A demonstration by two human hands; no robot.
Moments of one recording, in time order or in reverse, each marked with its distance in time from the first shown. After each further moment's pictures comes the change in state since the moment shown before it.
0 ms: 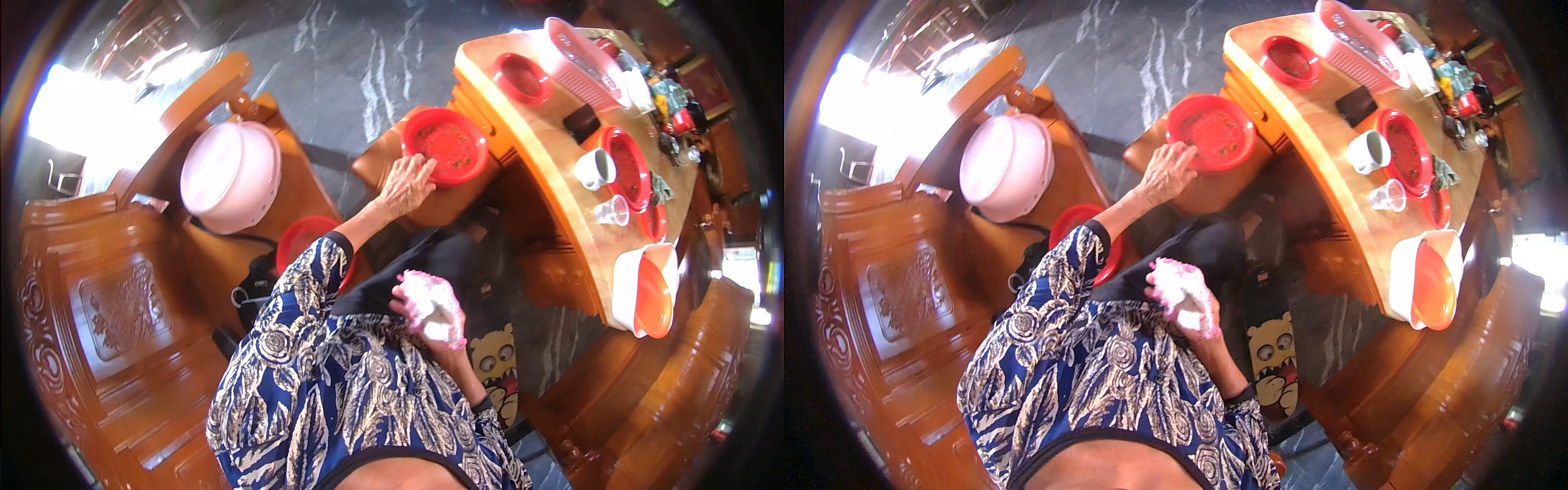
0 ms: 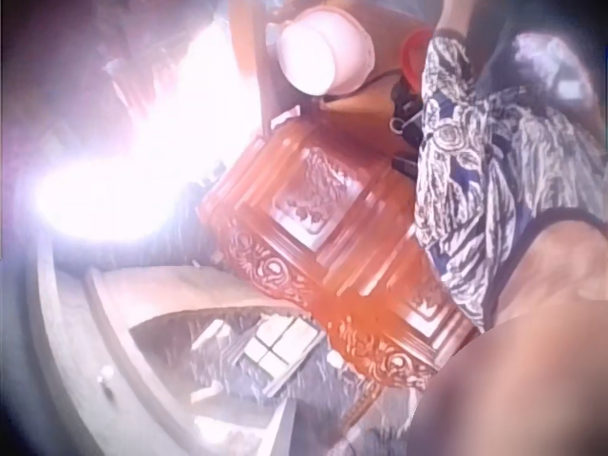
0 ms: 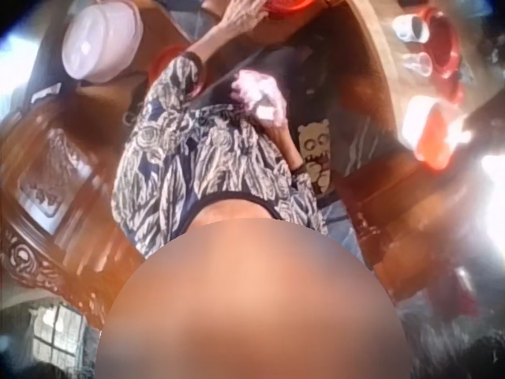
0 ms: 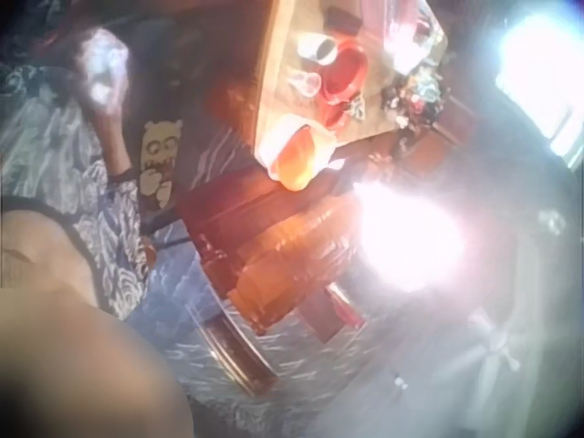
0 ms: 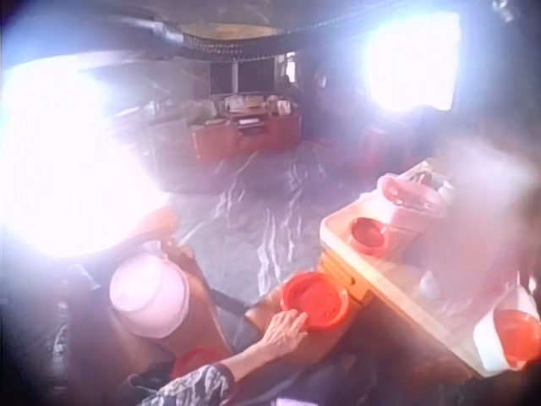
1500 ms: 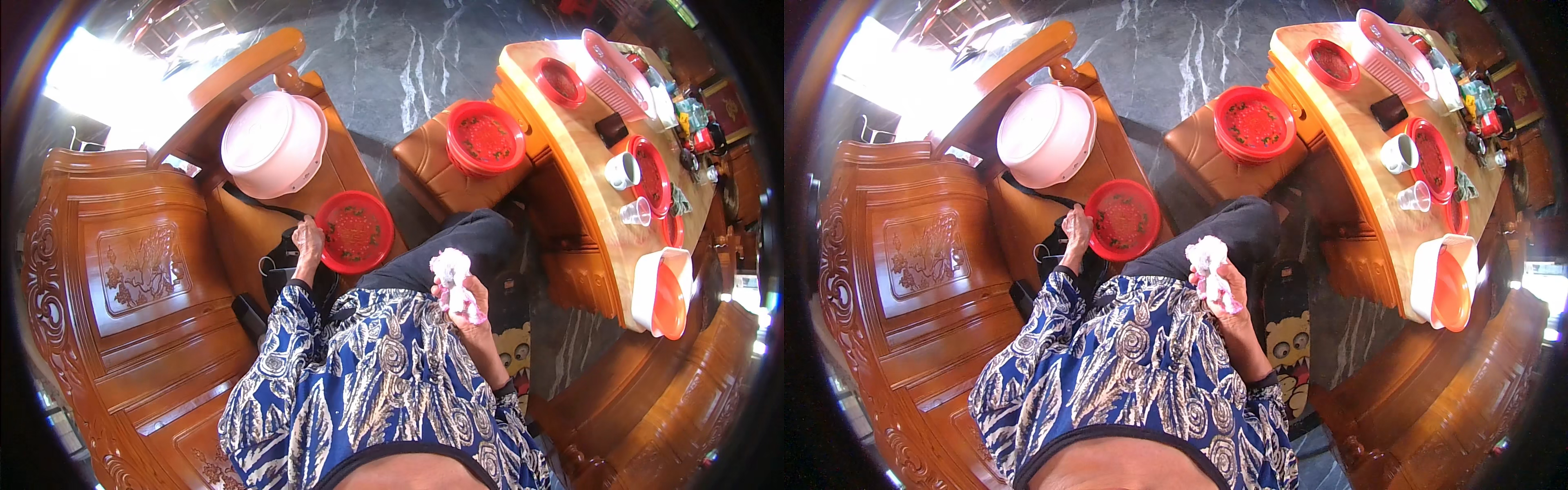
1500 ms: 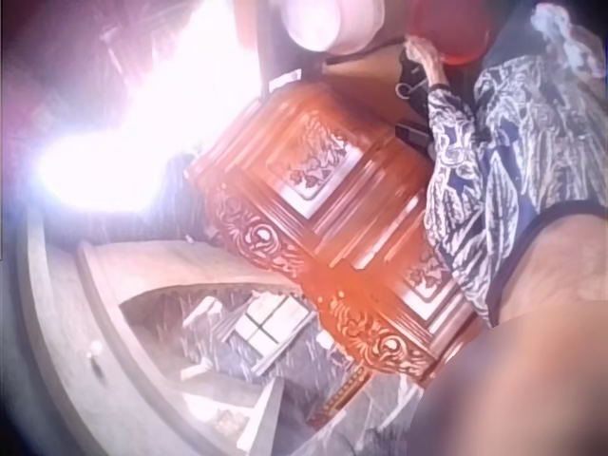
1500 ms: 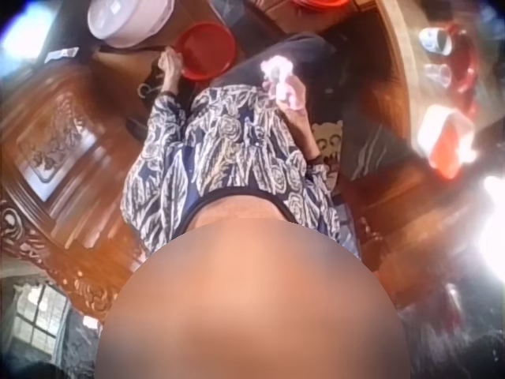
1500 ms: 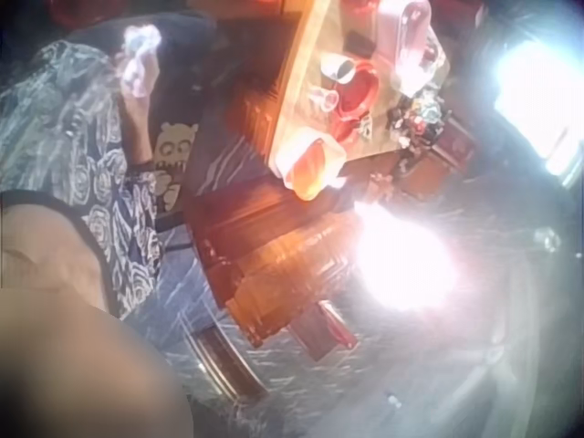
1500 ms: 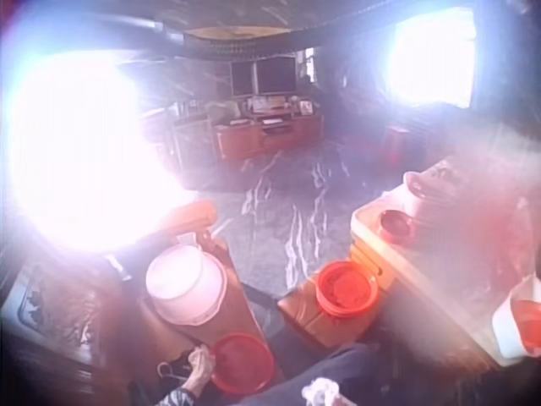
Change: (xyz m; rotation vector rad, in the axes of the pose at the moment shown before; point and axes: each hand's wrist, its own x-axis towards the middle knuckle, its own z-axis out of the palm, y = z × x) left_hand -0.277 -0.094 -0.102 0.474 -0.219 -1.124; right_hand -0.002 -0.007 -0.040 -0.085 0.164 0.104
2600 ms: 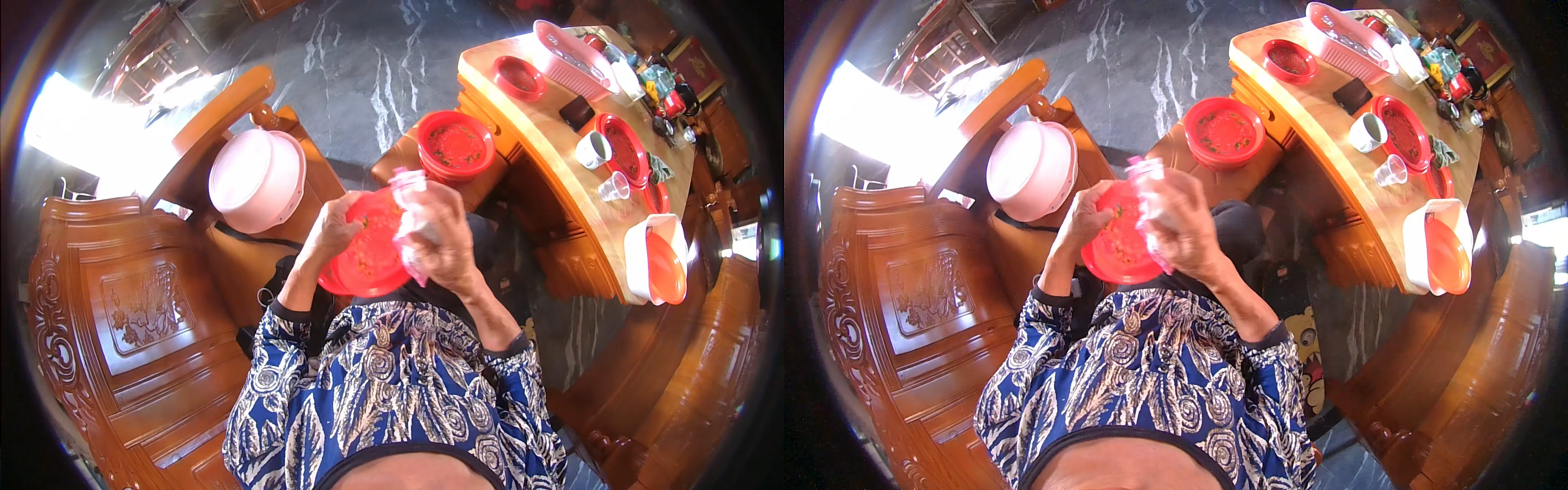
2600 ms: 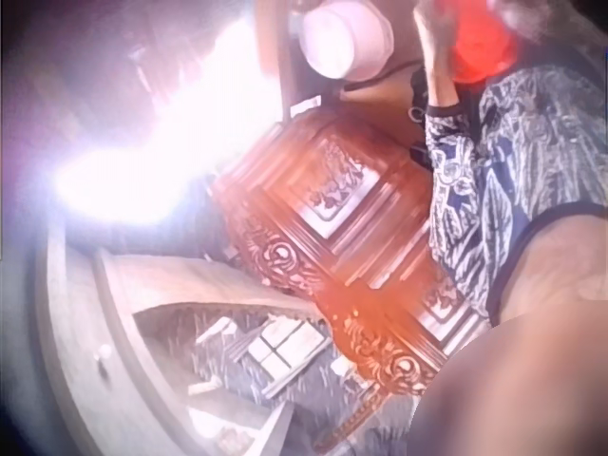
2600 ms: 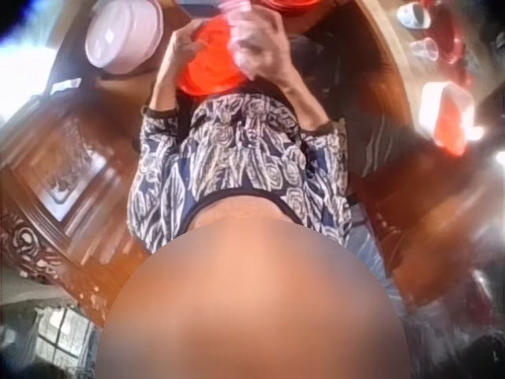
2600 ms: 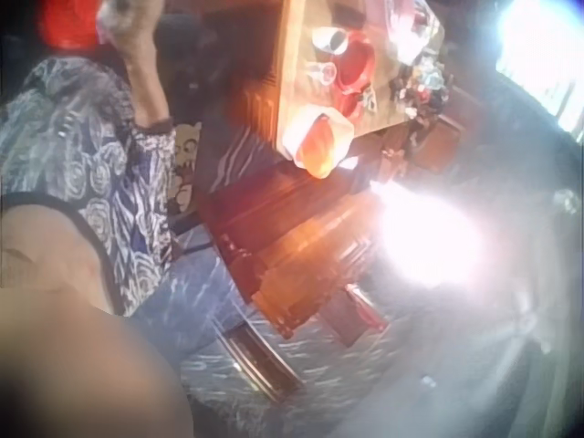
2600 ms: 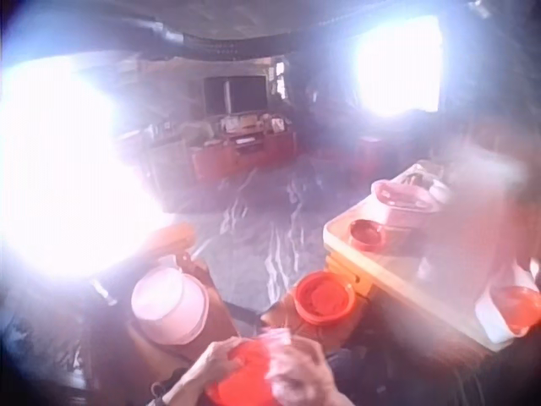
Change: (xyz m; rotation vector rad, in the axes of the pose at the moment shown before) left_hand -0.031 0.187 -0.206 -0.948 -0.392 0.759; right_hand 0.034 -0.063 0.153 -1.531 -0.319 -1.366
